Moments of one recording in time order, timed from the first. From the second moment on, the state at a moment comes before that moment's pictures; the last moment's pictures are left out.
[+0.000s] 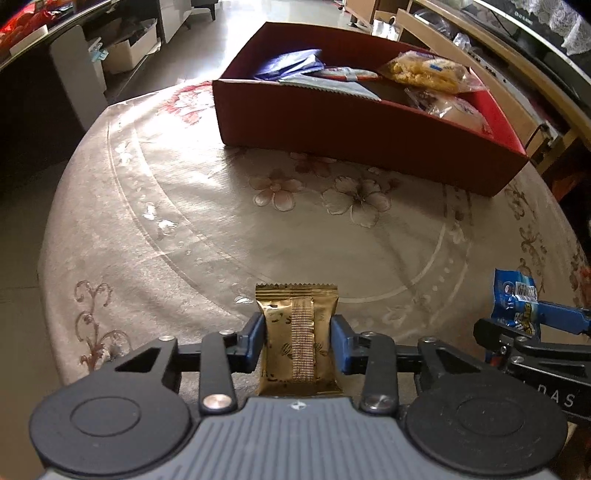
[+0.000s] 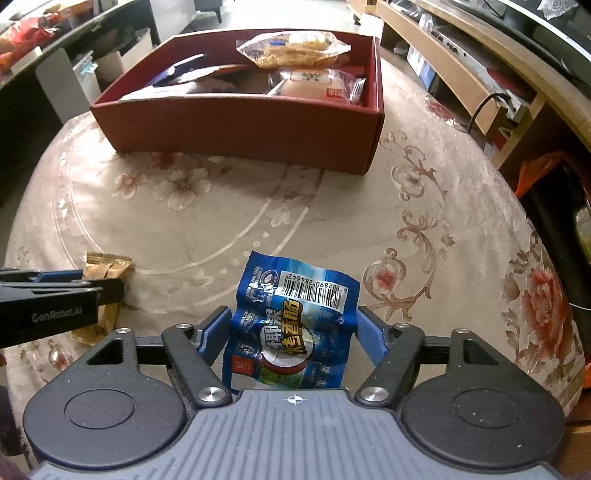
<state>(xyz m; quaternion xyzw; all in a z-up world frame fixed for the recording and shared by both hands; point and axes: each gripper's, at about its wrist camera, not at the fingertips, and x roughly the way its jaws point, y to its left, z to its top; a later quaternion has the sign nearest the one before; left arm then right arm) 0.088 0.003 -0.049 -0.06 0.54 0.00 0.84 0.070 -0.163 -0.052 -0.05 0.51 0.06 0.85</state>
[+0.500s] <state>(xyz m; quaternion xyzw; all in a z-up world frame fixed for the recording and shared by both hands) 0.080 0.004 -0.030 -0.06 0.50 0.00 0.86 0.067 -0.163 -0.042 -0.04 0.49 0.07 0.86</state>
